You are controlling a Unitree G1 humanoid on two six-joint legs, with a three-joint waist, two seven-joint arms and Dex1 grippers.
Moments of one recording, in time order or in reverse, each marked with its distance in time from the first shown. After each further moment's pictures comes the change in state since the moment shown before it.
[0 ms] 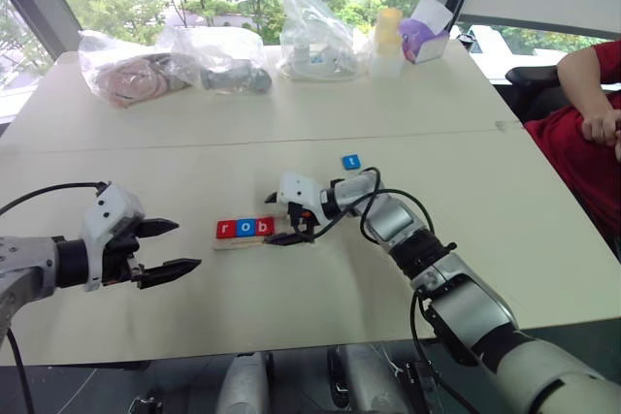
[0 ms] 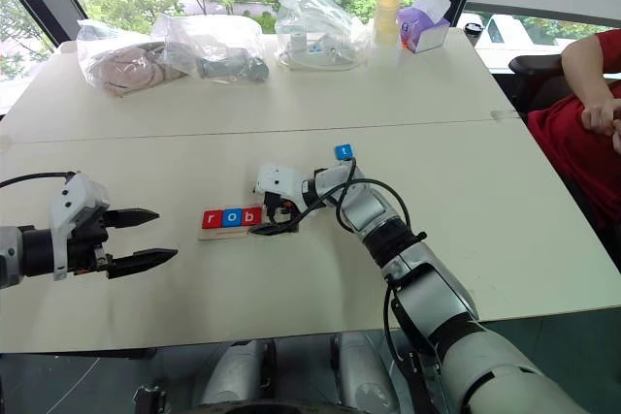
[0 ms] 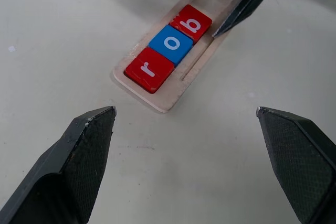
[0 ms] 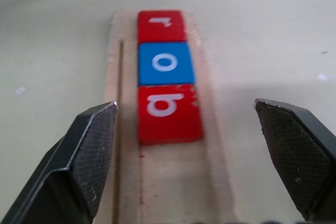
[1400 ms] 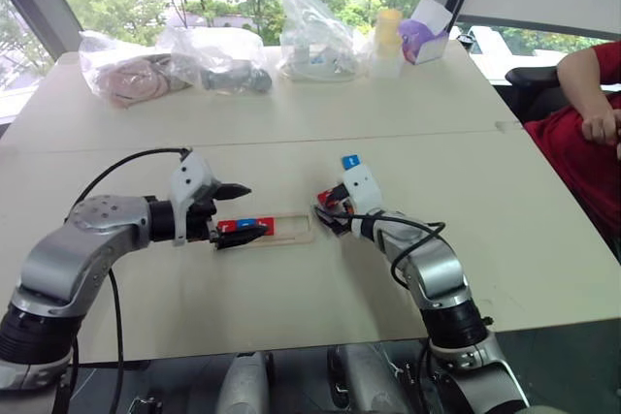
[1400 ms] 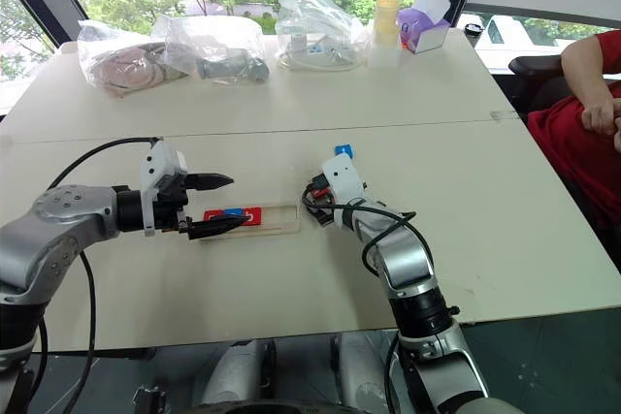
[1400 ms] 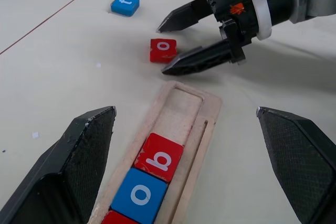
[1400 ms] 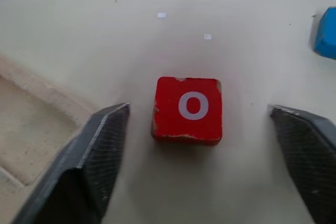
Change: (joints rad) left arm -0.416 -0.191 -0.386 0.084 0.033 -0.069 0.096; right arm 0.428 0.042 -0.240 -0.681 0.048 0.700 -0.770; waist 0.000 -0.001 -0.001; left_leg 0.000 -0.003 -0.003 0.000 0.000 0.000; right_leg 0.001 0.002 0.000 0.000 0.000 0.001
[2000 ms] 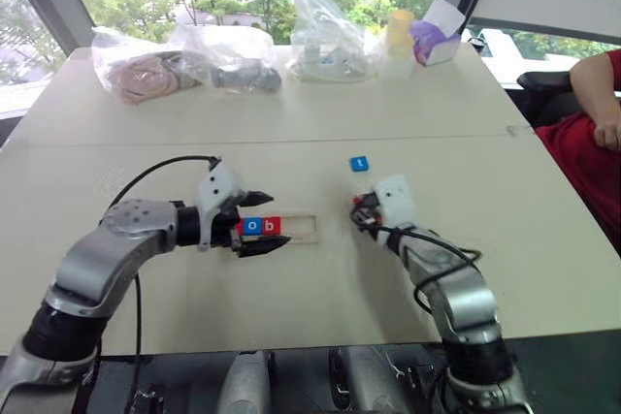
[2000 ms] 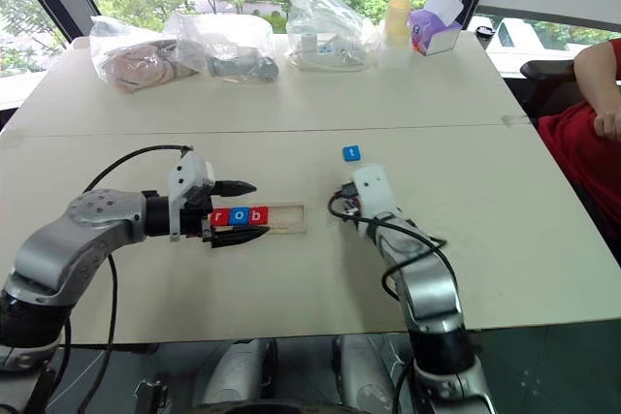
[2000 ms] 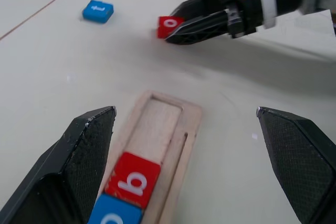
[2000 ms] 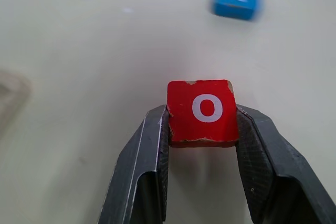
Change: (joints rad) left arm -0.086 -0.097 -0.143 0.013 0.080 -0.056 -0.017; right arm 0.264 -0.003 -0.101 -0.387 -0.040 0.160 -0.173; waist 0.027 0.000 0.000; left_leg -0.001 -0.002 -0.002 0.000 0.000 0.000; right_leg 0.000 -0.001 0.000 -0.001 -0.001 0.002
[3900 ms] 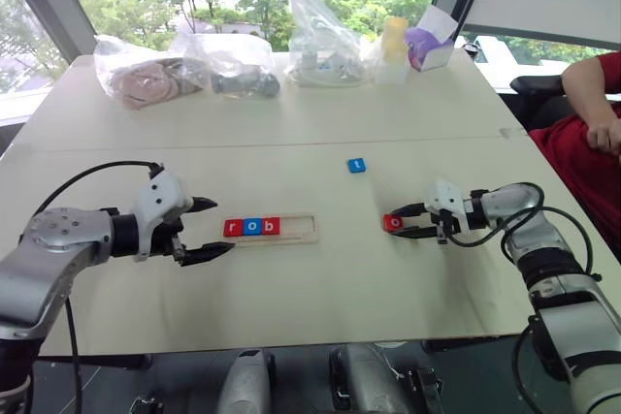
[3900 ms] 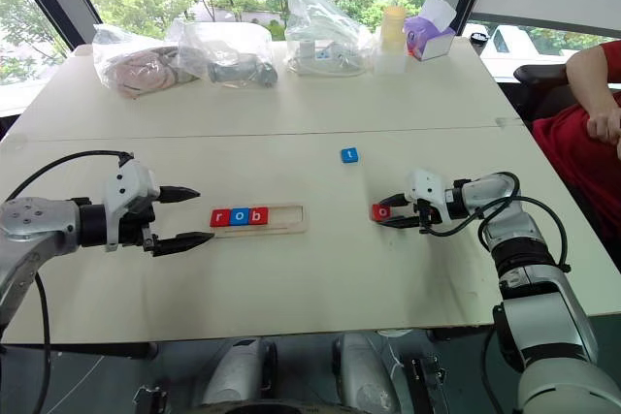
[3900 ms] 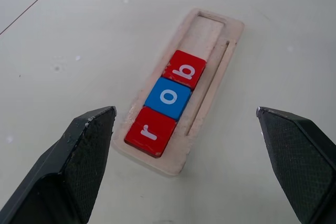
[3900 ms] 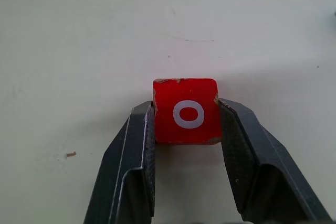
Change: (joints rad) left arm 0.246 0.229 0.247 0.030 0.038 -0.059 -0.088; right arm -0.512 -0.511 0.057 1.327 0.134 -1.240 1.285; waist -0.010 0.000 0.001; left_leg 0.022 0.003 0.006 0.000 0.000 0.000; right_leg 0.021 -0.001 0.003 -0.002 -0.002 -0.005
